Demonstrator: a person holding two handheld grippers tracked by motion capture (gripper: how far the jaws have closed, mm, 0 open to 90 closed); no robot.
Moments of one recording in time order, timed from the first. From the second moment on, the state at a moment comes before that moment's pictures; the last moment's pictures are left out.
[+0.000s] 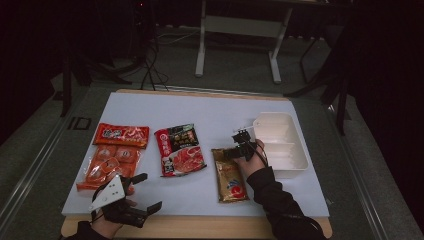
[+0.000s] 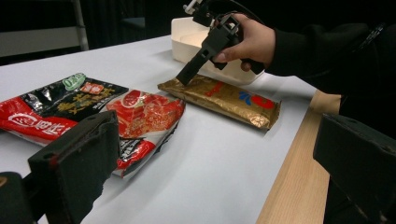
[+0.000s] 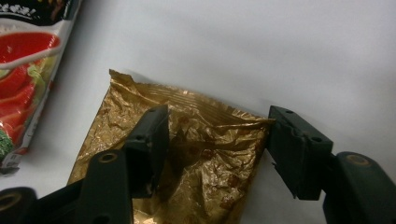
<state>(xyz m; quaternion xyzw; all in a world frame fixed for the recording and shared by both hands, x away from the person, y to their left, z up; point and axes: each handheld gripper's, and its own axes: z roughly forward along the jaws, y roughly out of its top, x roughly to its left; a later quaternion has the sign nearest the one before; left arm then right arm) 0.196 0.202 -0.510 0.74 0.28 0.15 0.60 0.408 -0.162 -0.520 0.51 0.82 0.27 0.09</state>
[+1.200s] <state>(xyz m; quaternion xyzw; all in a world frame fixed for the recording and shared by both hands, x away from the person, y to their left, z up) 0.198 0.201 -0.512 0.74 0.28 0.15 0.59 0.385 -0.158 -0.473 0.41 0.84 0.33 0.11</state>
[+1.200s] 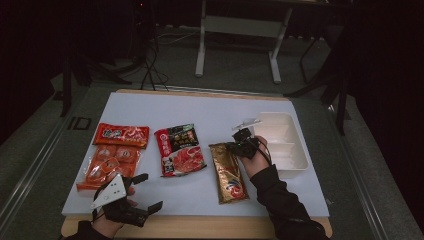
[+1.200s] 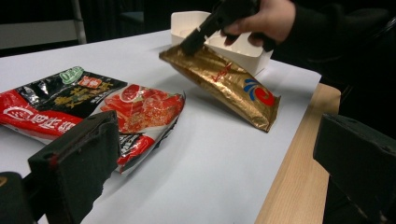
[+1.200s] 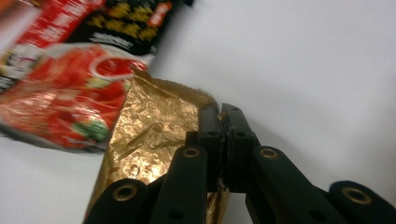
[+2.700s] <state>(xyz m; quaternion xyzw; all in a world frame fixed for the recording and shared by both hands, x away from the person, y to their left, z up) 0.199 0.201 -0.513 0.74 0.29 0.14 0.59 0.353 -0.195 -0.338 0.32 0.79 0.50 0.11</state>
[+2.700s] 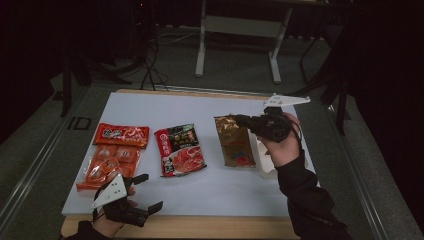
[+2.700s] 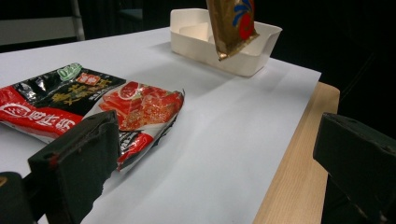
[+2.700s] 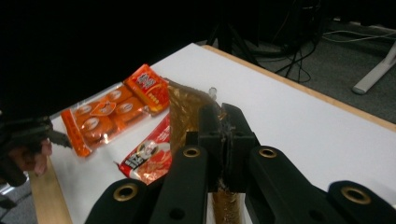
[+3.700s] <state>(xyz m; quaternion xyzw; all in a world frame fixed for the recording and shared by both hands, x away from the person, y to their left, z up) 0.199 0.201 -0.514 0.74 0.29 0.14 0.59 0.409 -0.255 -0.303 0.37 0.74 0.54 0.18</state>
